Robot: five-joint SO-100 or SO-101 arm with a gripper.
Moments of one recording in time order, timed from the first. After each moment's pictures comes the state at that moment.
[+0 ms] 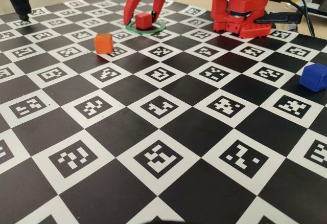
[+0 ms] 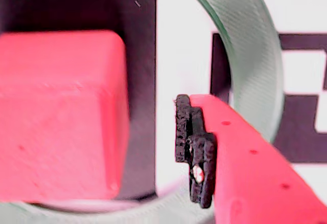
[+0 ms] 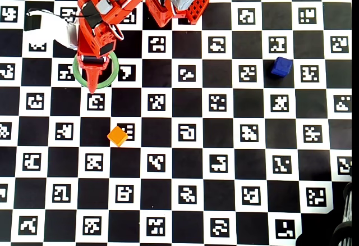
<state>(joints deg) 59.4 104.4 136.3 48.7 -57.9</state>
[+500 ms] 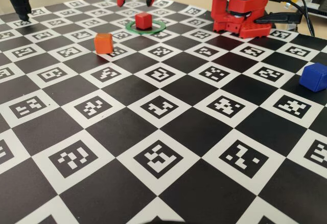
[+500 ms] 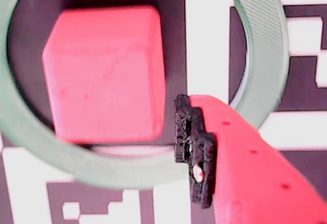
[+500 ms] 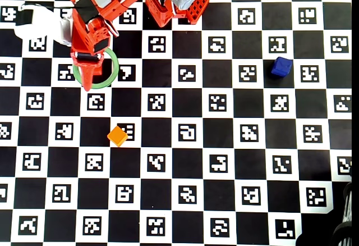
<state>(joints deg) 59.4 107.0 118.7 68.1 -56.2</state>
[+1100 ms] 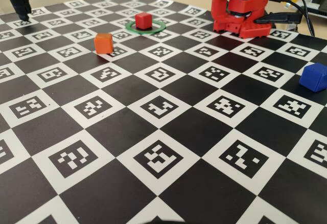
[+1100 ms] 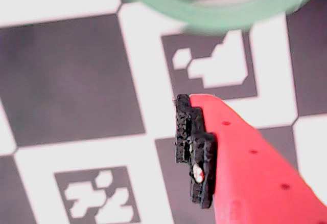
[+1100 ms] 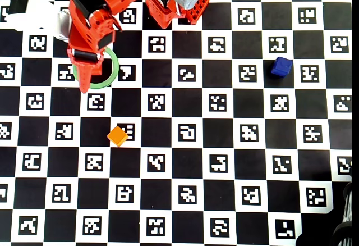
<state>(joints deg) 46.5 108.2 99.5 89.6 -35.1</state>
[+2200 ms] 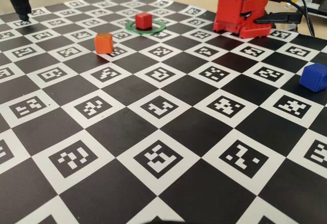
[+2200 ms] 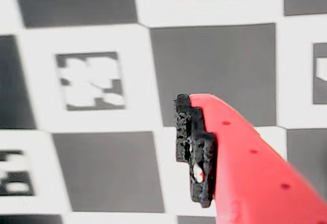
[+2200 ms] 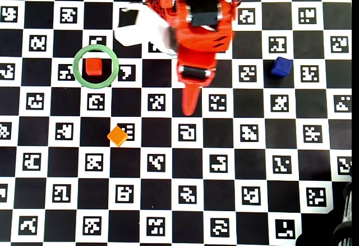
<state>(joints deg) -14.1 118.5 100.3 94.1 22.8</state>
